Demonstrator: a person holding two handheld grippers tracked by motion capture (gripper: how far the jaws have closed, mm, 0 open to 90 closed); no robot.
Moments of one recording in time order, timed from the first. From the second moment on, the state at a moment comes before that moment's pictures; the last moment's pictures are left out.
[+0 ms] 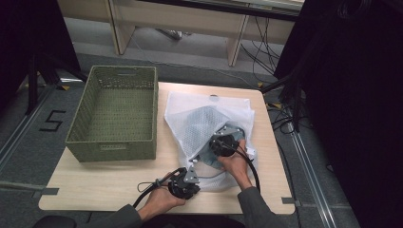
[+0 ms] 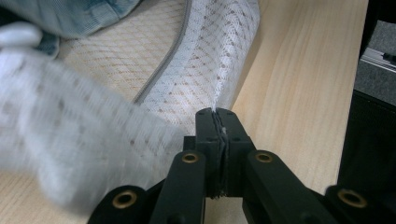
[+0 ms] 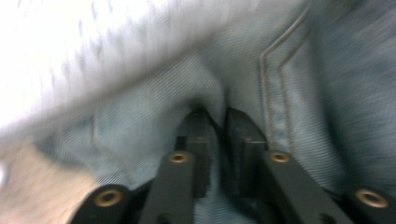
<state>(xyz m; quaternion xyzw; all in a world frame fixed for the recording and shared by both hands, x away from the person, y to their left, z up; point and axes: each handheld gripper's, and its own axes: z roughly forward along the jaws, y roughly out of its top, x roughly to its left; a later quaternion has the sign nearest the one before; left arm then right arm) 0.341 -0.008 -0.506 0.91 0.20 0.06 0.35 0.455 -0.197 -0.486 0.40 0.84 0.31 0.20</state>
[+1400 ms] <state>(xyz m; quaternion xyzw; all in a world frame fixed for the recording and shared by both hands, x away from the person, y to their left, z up) 0.338 -0.023 -0.510 0.91 0.18 0.04 0.38 0.393 -0.227 -0.460 0.39 0.86 0.30 0.13</state>
